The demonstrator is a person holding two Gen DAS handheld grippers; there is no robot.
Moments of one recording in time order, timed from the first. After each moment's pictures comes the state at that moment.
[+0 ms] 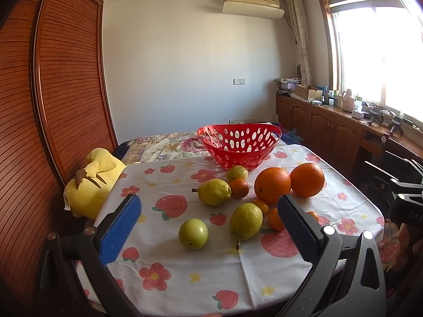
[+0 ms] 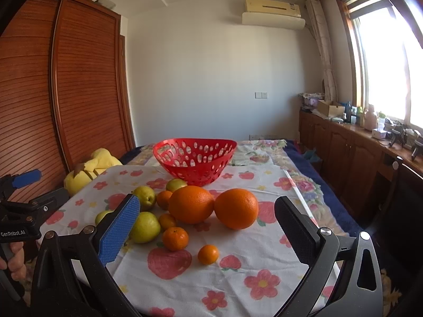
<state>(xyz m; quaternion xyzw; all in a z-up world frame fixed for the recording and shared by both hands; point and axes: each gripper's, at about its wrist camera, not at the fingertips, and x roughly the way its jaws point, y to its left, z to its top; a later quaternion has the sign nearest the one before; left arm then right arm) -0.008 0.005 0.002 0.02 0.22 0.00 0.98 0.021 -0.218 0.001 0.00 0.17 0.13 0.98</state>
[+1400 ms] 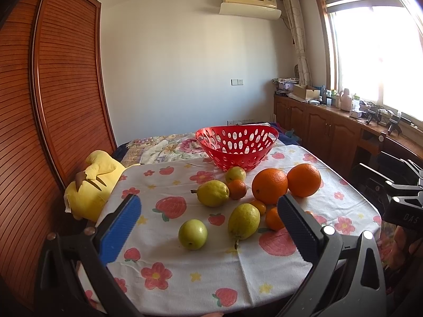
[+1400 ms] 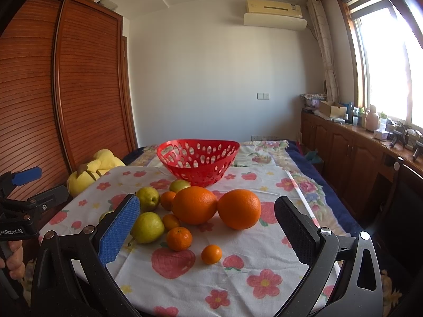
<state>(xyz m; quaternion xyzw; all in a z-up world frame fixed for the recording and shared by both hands) -0.015 0.004 0.010 0.03 0.22 0.00 0.98 0.021 -0.214 0.001 0.00 0.17 0.14 0.98</state>
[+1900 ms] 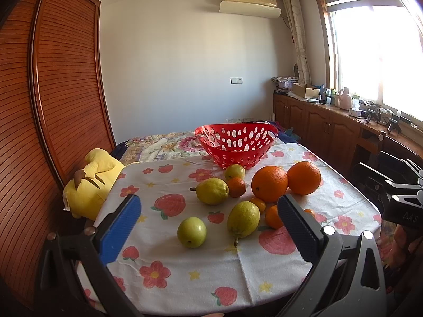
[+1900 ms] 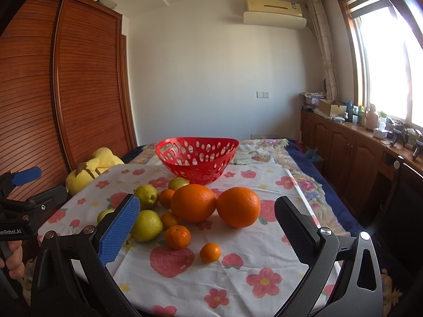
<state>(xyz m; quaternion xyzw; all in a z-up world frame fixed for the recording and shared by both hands) -0.015 0.004 0.006 0.03 0.22 0.00 0.98 0.022 -0.214 0.000 0.00 0.17 0.14 0.98</state>
